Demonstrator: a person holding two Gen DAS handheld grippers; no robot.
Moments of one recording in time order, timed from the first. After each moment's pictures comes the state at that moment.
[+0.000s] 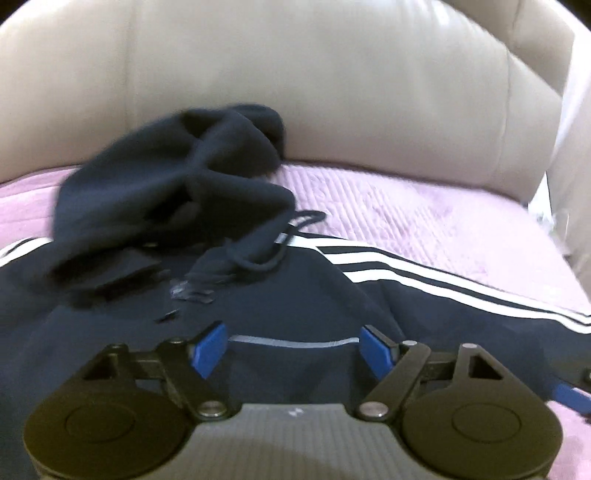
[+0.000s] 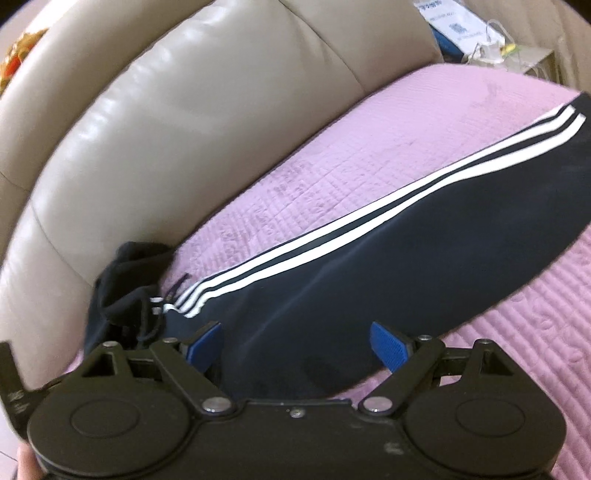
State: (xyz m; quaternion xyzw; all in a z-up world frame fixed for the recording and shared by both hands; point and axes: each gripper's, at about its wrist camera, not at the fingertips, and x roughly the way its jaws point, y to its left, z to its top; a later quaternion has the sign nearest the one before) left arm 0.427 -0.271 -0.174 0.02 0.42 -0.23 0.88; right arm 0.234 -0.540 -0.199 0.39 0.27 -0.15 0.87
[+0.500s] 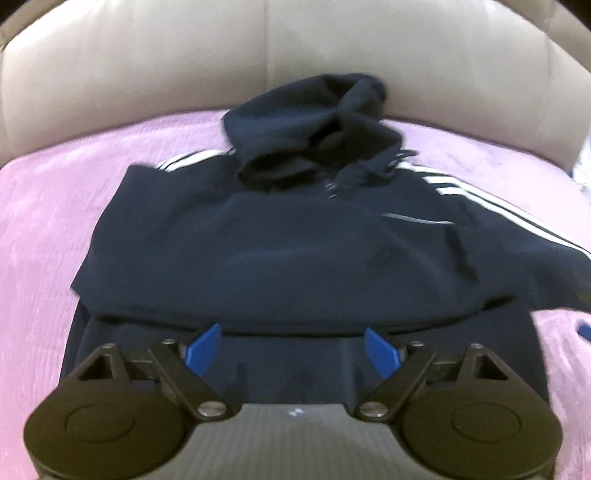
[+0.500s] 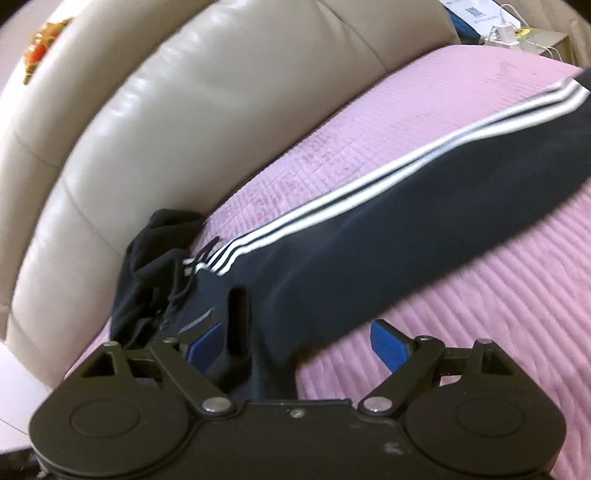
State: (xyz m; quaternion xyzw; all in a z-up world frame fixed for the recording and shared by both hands) left arm 0.356 -0.155 -0.155 0.06 0.48 -0.13 0.87; right arm 0.181 -0.503 -0.206 0.39 0.28 -0.11 0.87
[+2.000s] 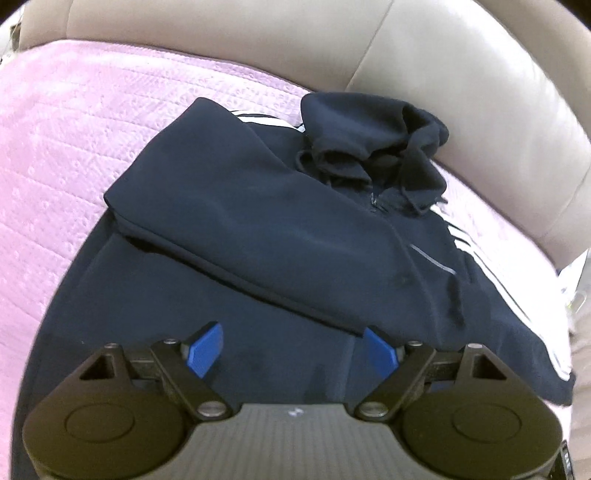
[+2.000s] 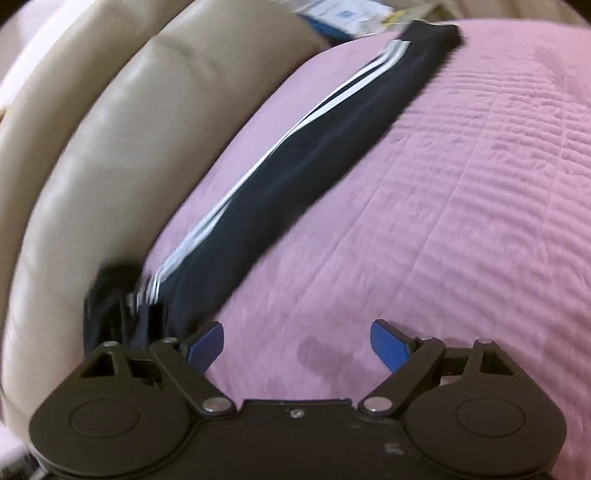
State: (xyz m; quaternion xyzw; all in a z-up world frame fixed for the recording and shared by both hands) left arm 0.357 -0.079 -0.143 -0.14 0.52 -0.10 0.84; right arm 0.086 -0.550 -0.249 0.51 0.21 -0.23 0.80
